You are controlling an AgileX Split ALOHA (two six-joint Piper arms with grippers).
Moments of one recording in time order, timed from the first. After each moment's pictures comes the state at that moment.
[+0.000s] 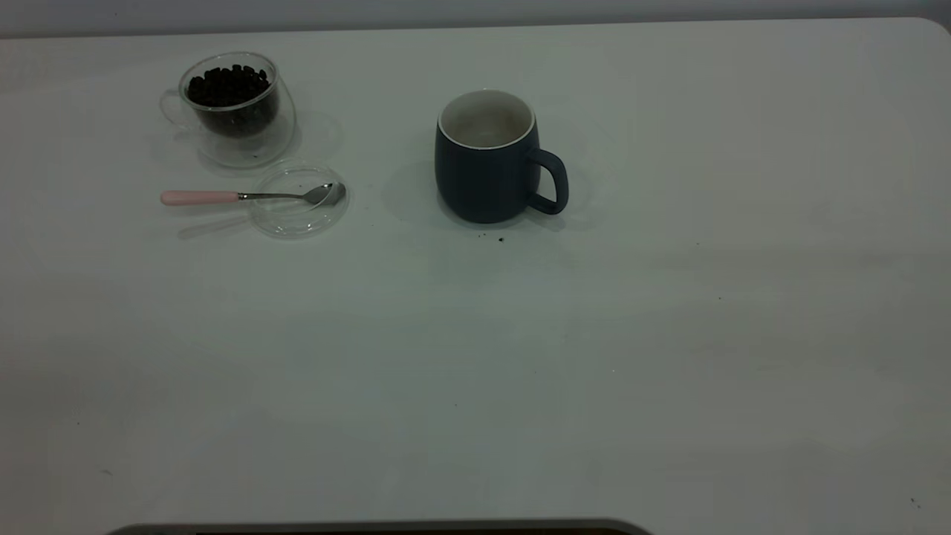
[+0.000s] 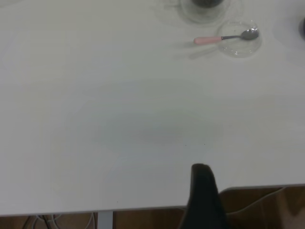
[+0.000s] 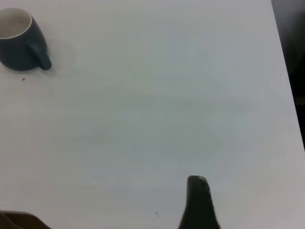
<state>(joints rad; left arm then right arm) -0.02 -0.02 -0.49 -0.01 1.13 0.02 -0.02 0.03 -0.47 0.06 1.12 -0.09</state>
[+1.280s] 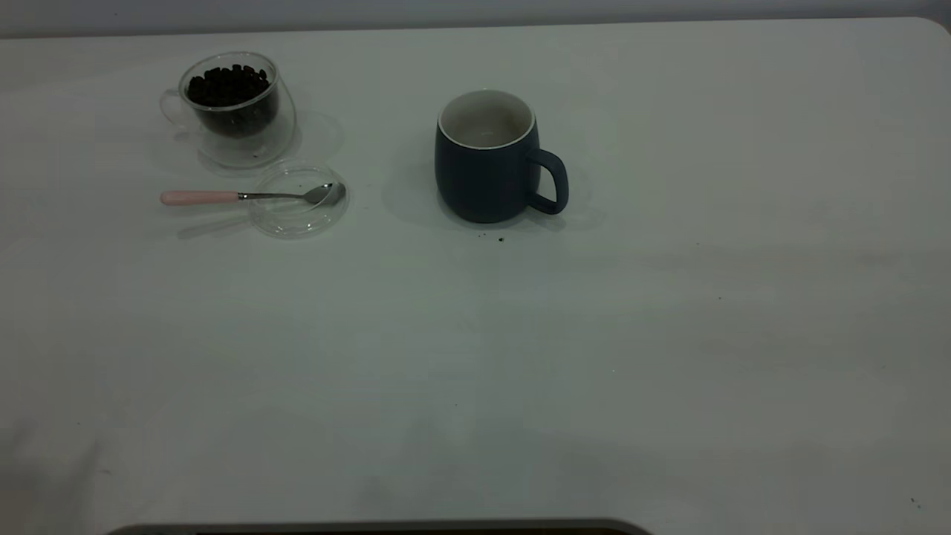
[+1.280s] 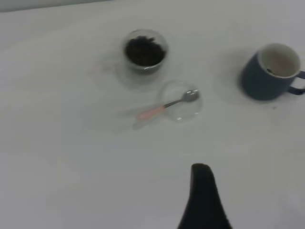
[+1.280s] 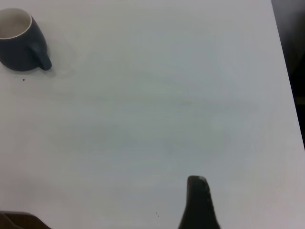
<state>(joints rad) -0.02 0.71 -0.70 -0.30 0.69 0.28 -0.02 0.03 -0.47 0.06 1.12 -0.09</state>
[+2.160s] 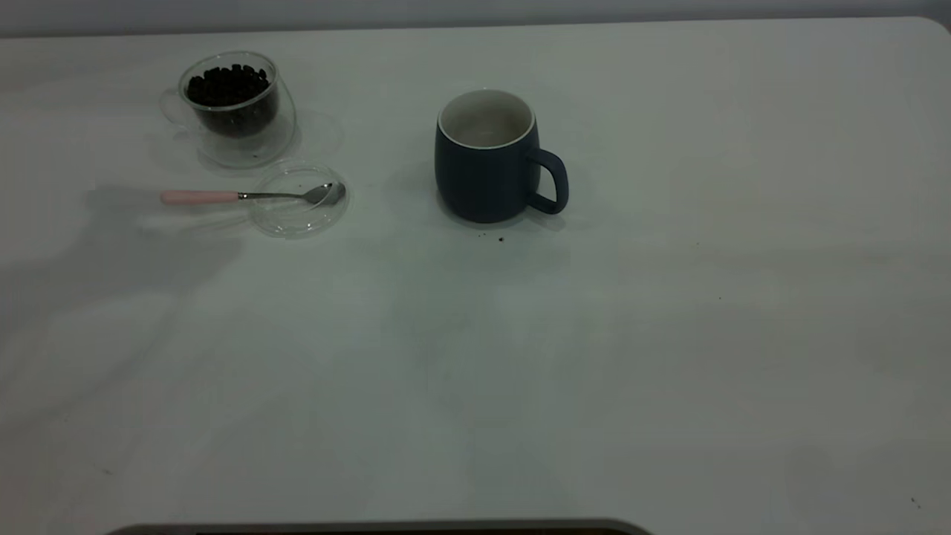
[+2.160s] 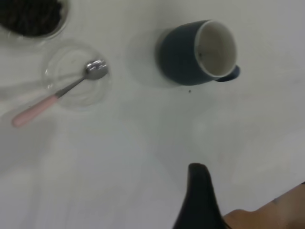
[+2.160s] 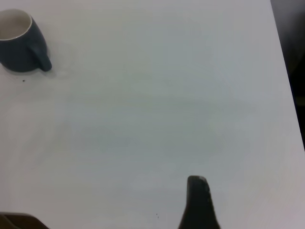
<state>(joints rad) 0.14 1.71 -1.25 -0.78 0.93 0.54 -0.02 0.03 -0.47 0.06 1.12 -0.09</state>
